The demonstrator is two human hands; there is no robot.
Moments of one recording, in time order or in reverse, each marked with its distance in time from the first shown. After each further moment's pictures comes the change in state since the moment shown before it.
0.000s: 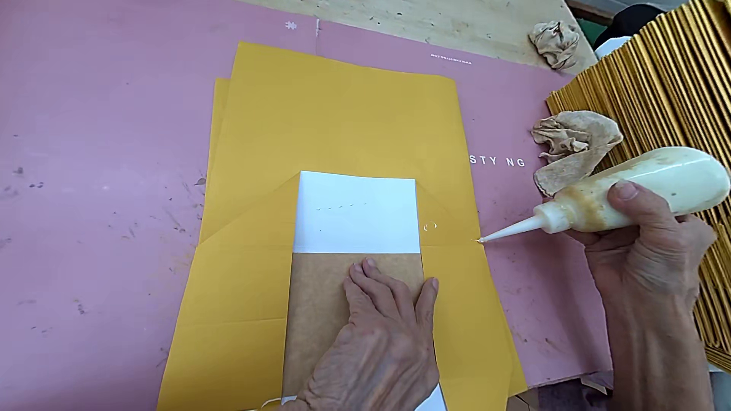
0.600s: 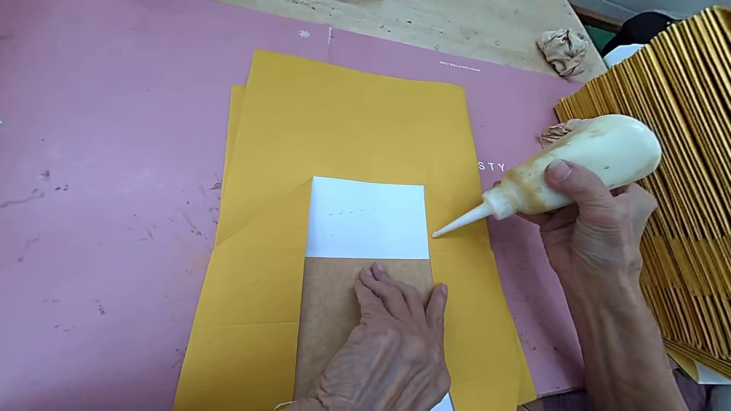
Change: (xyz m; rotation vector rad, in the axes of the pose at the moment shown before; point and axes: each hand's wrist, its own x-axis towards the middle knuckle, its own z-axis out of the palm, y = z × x) left_hand 0.001 -0.004 -0.003 -0.035 -0.010 0.026; right_hand -0.010 -0.007 0.053 0.045 -0.232 -0.020
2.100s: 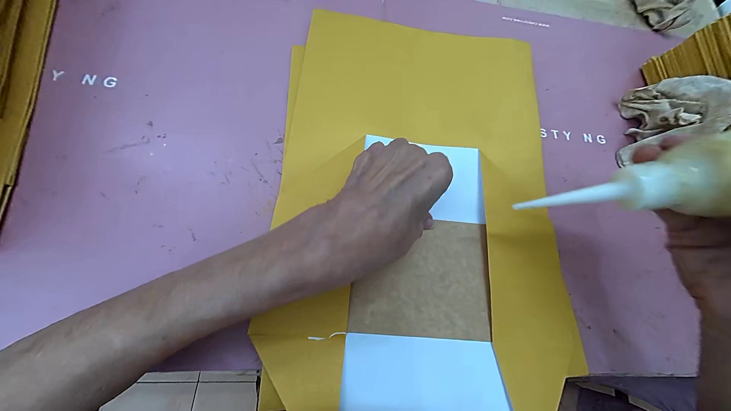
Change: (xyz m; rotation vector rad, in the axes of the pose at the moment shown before) left_hand 0.028 -0.095 0.006 -0.574 0.024 -0.155; right_hand -0.013 0.006 -0.059 0.336 -0.241 -0.013
